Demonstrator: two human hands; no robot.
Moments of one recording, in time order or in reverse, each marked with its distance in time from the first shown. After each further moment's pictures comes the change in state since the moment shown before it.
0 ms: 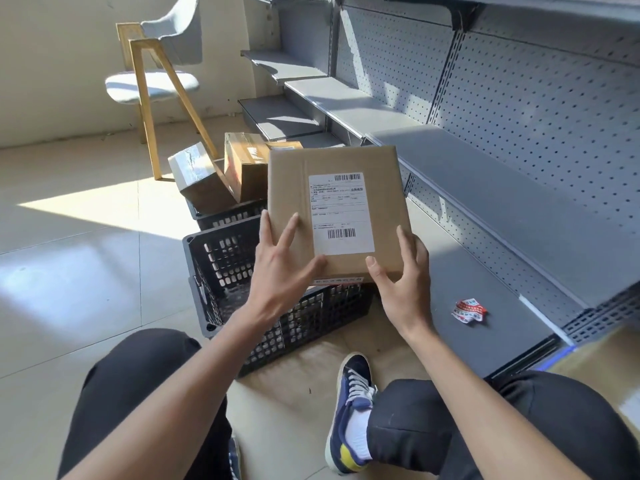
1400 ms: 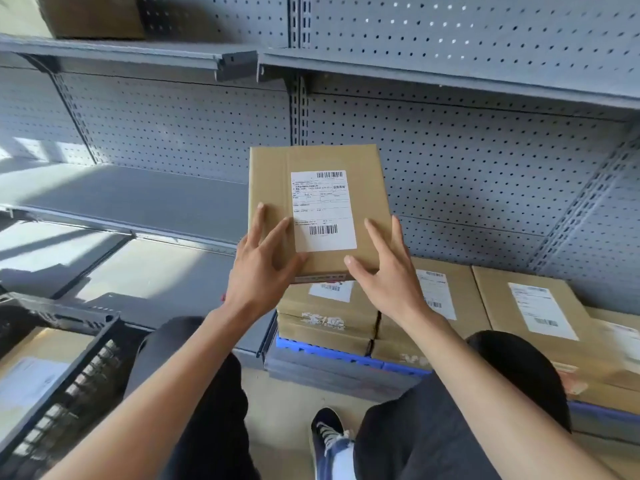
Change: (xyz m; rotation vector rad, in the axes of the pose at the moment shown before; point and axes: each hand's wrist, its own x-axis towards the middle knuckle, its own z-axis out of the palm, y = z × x) left_hand -0.122 0.296 0.211 -0.209 -0.504 0.759; right_hand -0.174 0.014 -0.387 -0.523 0.386 0.494
